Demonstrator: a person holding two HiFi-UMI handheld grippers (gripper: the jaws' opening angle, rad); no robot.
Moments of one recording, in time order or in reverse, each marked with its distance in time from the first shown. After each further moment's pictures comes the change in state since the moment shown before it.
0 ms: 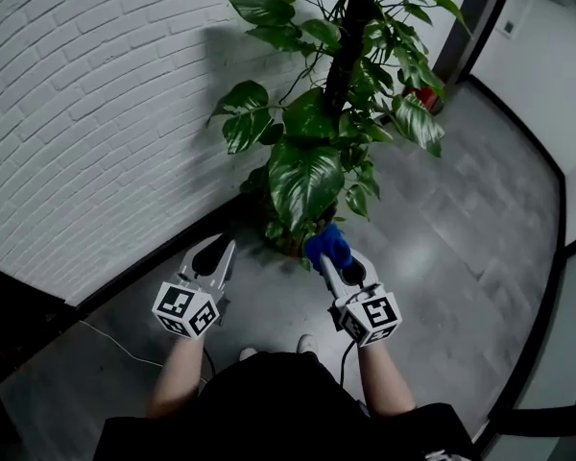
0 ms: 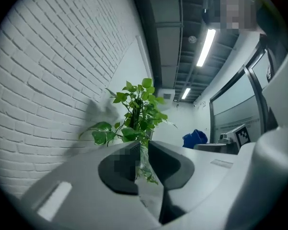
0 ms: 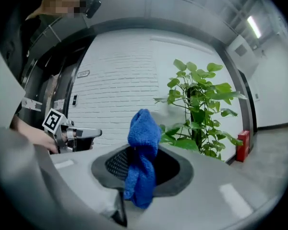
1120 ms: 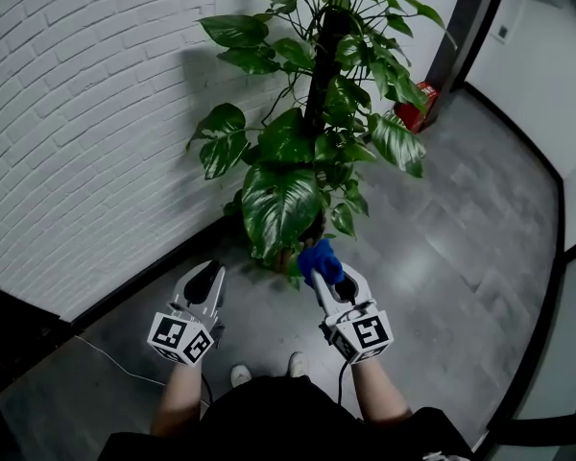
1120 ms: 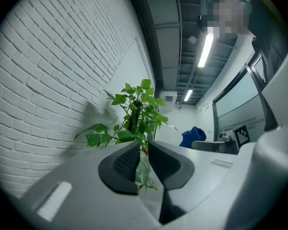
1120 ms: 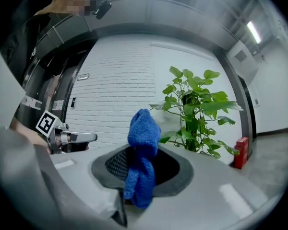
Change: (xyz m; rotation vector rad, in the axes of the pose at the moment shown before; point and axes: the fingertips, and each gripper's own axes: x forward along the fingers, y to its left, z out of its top) left arm 0.035 -0.031 0.003 -0.002 -0.038 0.036; right arm -0.005 -0.050 0.028 -0.035 -0.054 -0.005
